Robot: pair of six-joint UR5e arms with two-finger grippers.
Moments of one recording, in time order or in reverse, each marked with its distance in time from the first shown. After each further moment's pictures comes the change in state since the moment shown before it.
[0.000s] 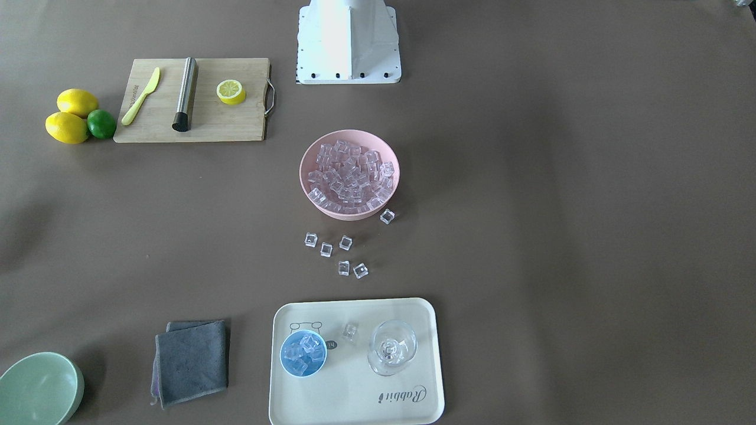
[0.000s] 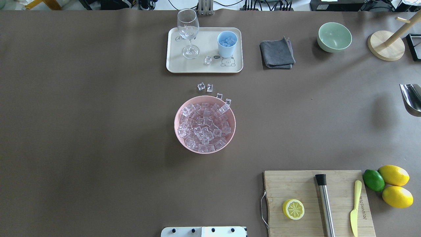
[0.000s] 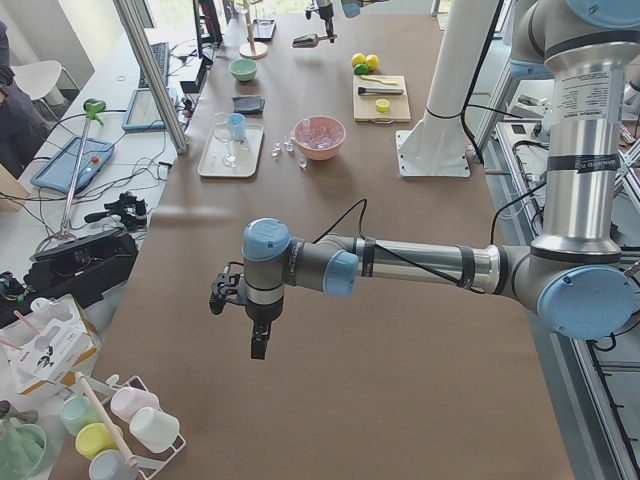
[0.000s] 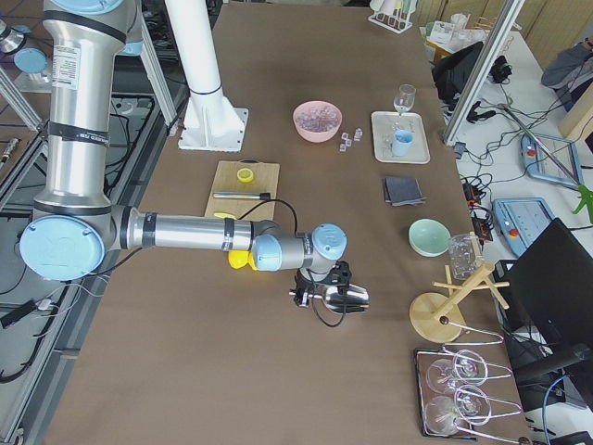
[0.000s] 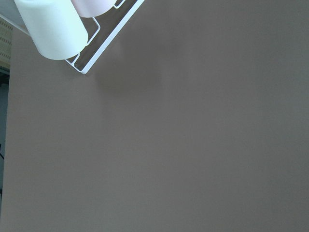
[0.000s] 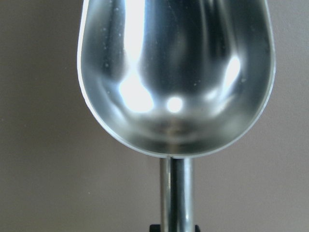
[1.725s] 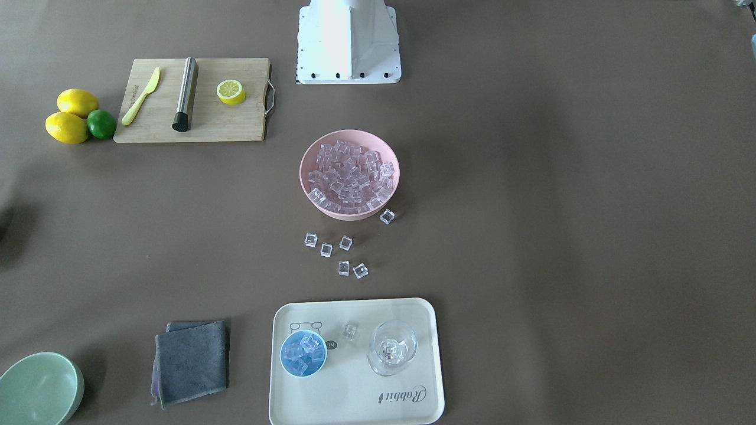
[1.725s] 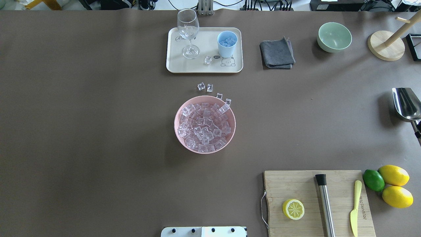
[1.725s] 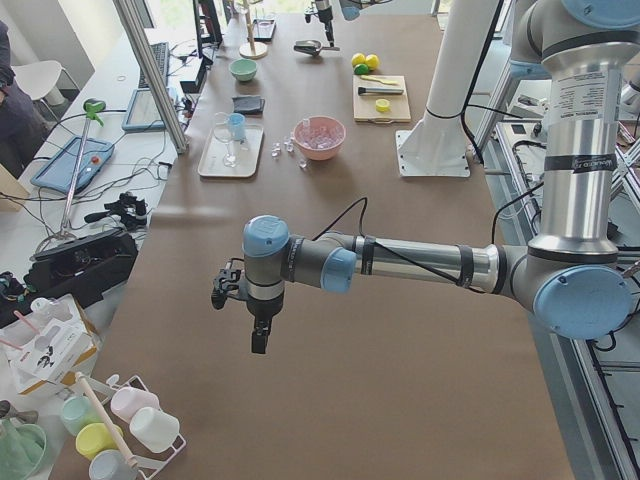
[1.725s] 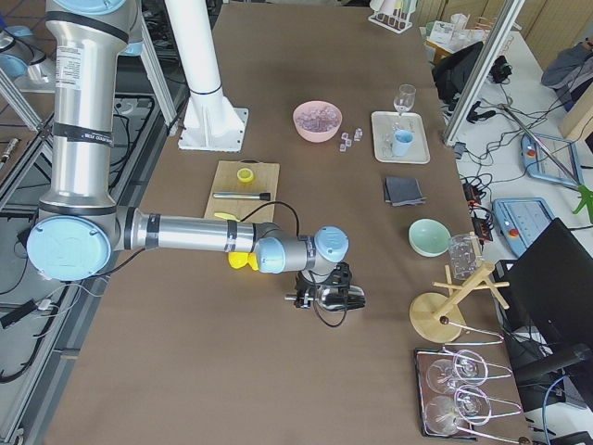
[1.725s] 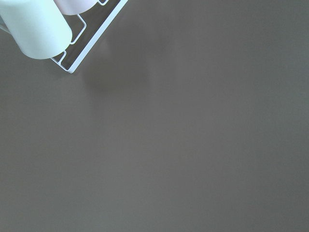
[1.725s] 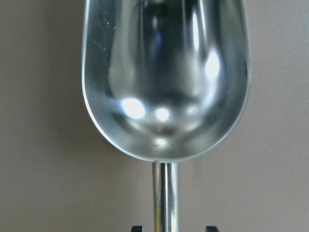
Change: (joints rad) left arm 0.027 -0.001 -0.007 0.002 -0.004 -0.004; right arm -0.020 0.015 -0.033 0.016 0.009 -0.006
